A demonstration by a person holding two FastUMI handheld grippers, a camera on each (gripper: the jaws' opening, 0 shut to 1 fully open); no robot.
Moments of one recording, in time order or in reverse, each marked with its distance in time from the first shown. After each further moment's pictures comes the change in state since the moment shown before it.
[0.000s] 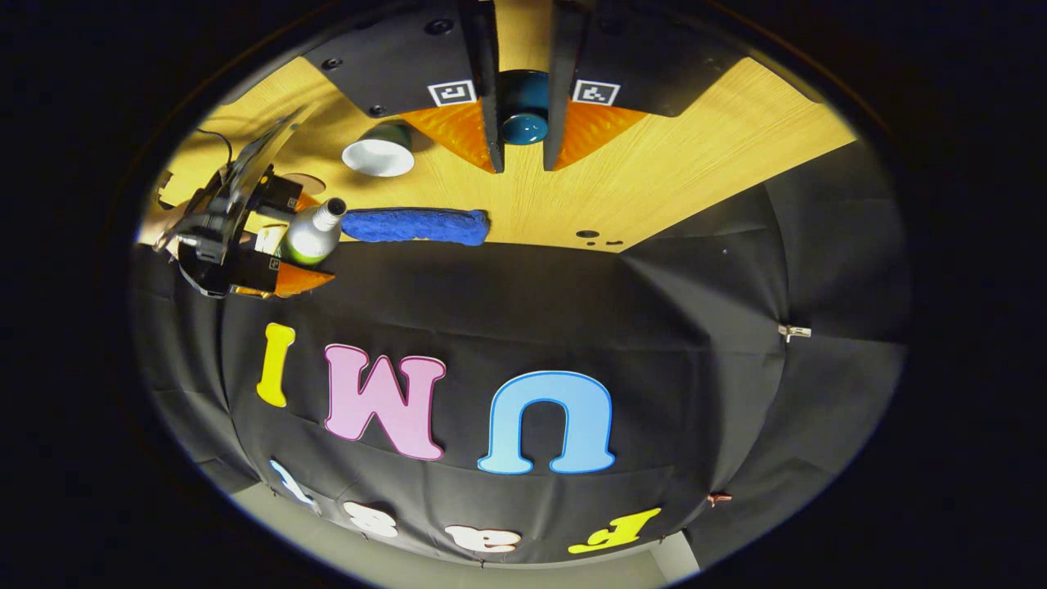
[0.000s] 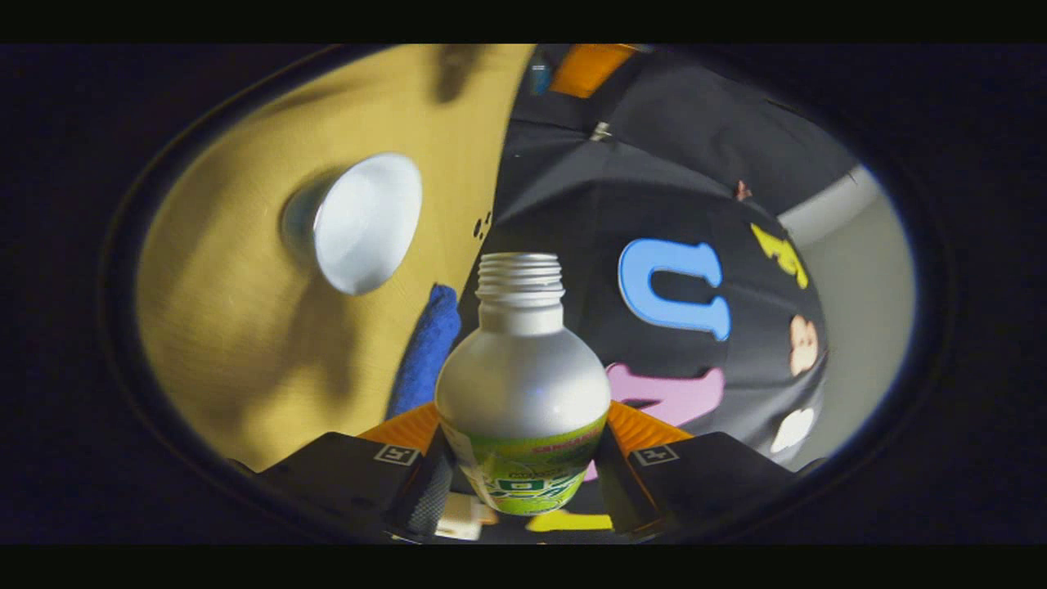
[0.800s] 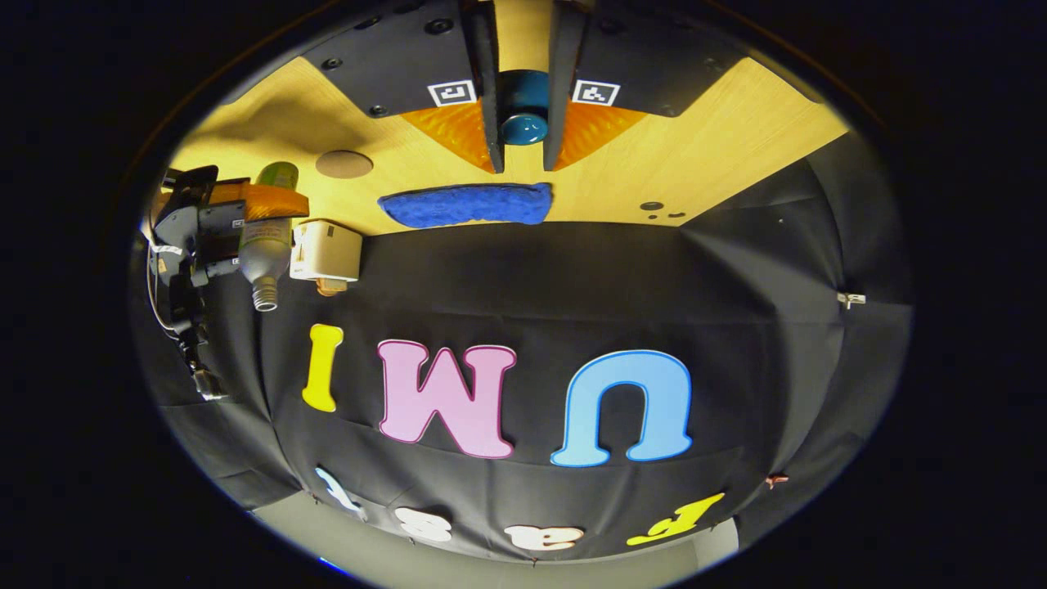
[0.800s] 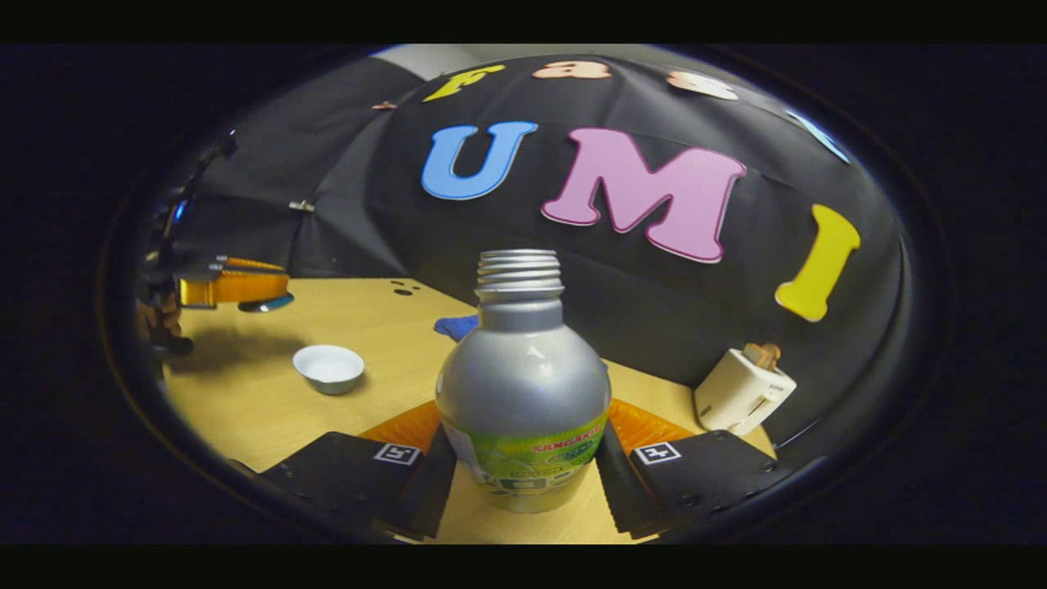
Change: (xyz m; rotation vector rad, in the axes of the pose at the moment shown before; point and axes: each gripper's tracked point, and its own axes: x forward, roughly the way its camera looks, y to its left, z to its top) left arm 0.044 -0.095 0.029 0.073 -0.034 -0.166; right arm -0.102 -0.015 -0.094 1.340 0.160 0.115
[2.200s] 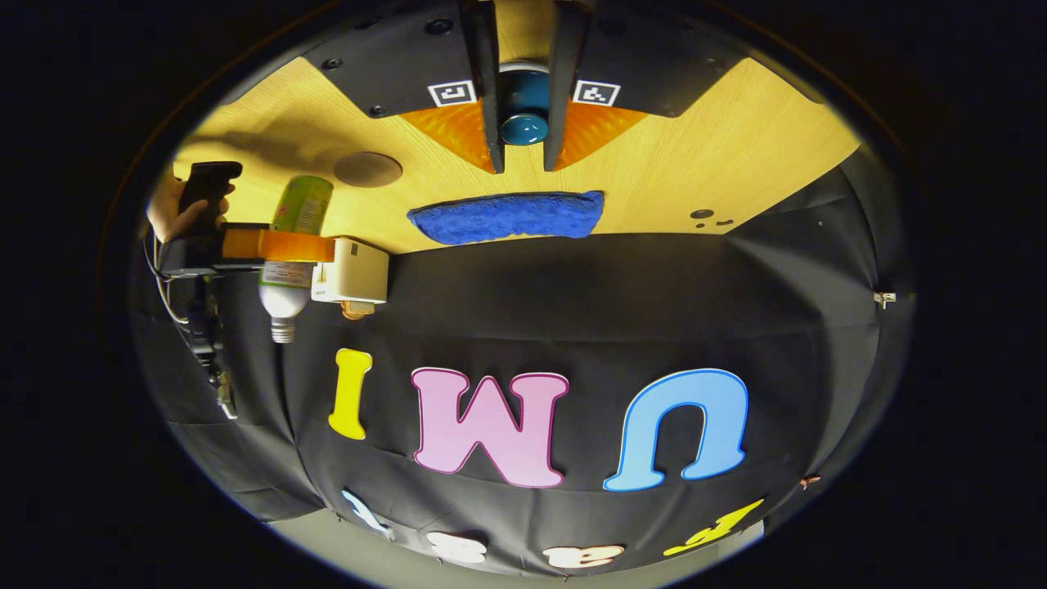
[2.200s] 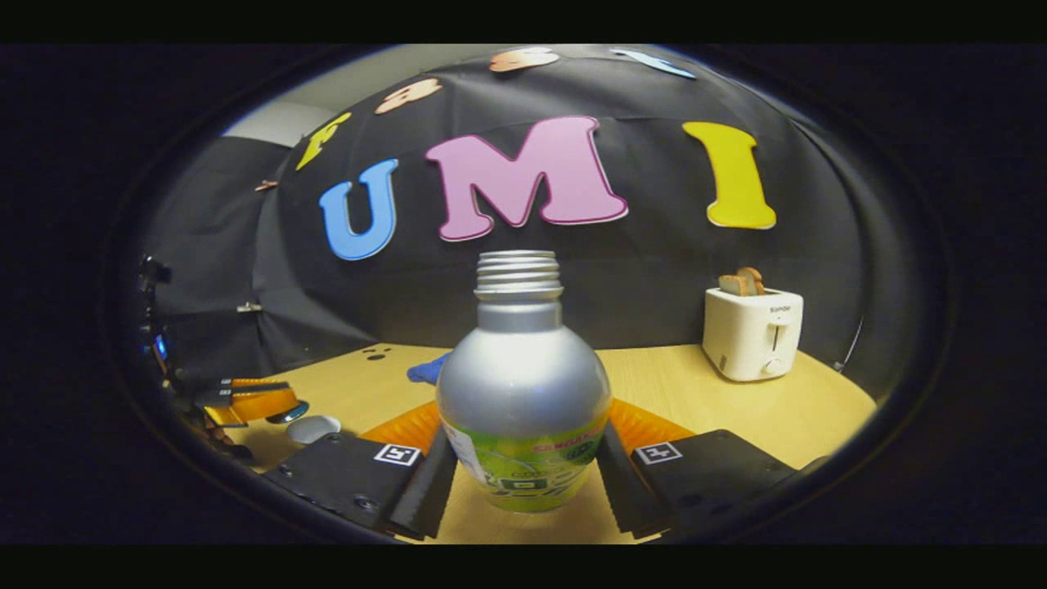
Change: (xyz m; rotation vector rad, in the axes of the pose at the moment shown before) left arm 0.041 -0.051 -0.026 0.029 0.050 -0.071; right arm 0.044 -0.074 -0.015 0.426 -0.077 -0.111
